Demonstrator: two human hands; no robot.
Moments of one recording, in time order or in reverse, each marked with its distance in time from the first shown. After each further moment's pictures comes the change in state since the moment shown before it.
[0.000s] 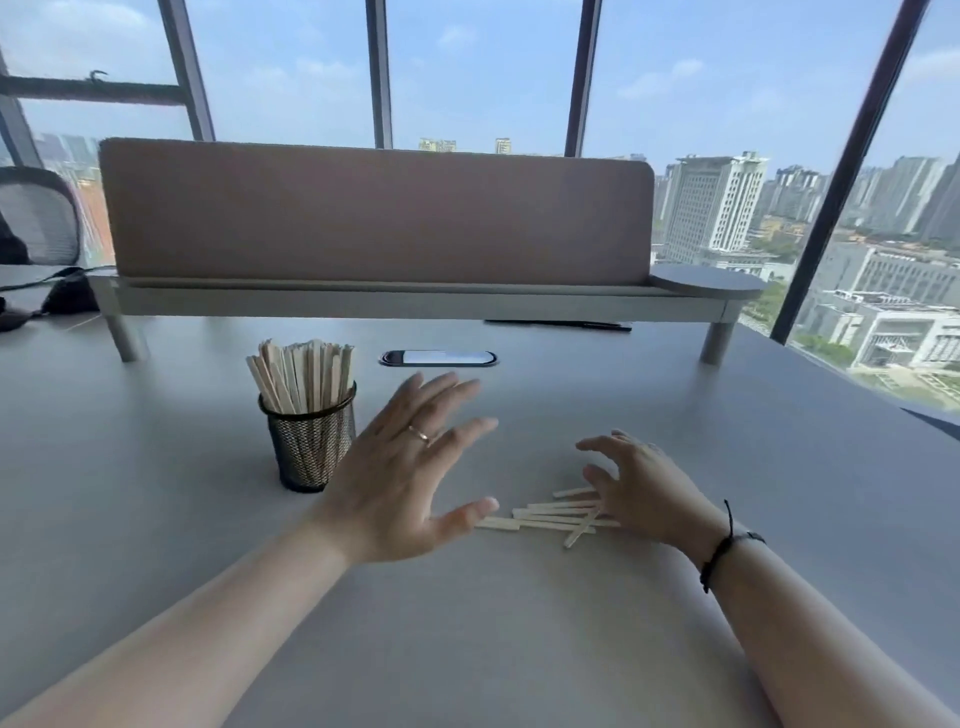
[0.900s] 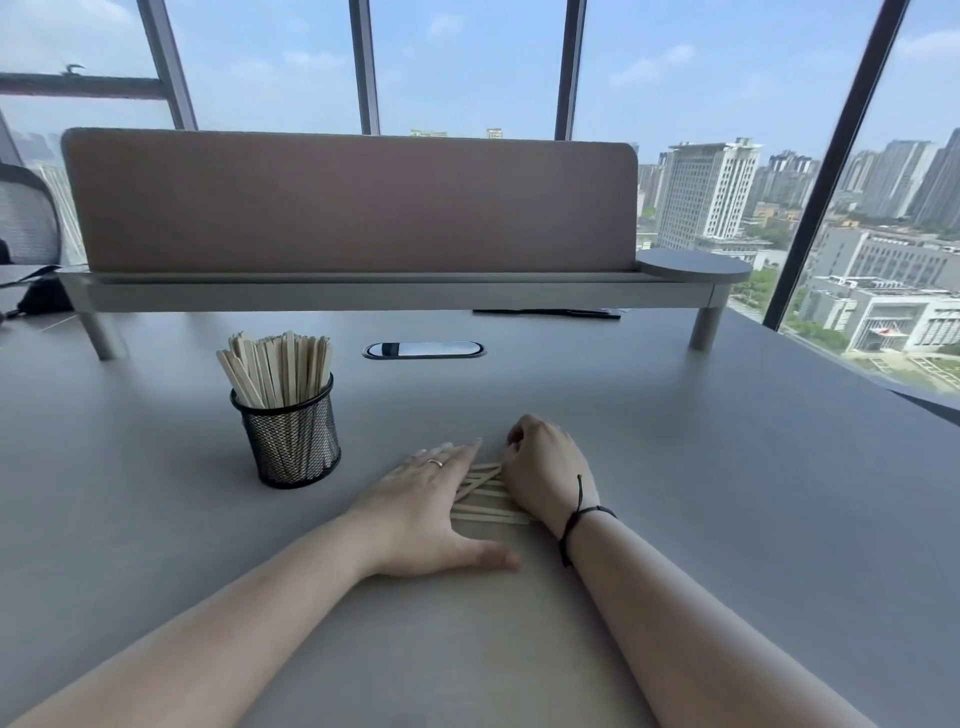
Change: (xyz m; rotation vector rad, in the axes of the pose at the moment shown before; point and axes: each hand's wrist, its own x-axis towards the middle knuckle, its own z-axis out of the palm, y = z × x) left_hand 0.005 0.024 0.033 -0.309 -0.653 -0.440; right_hand 0.030 -0.063 0.052 0.222 0.143 0.130
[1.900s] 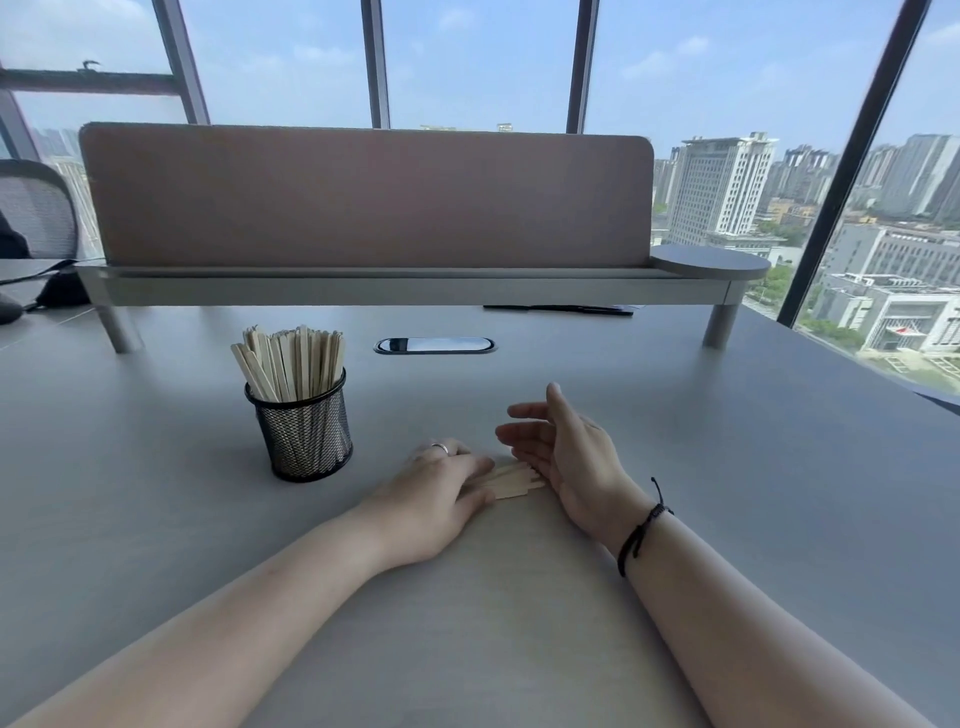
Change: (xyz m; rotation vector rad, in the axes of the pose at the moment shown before) left_hand 0.007 -0.007 0.006 -0.122 0.200 0.027; right_hand -0.007 -0.003 -0.021 1.122 -0.176 0.205
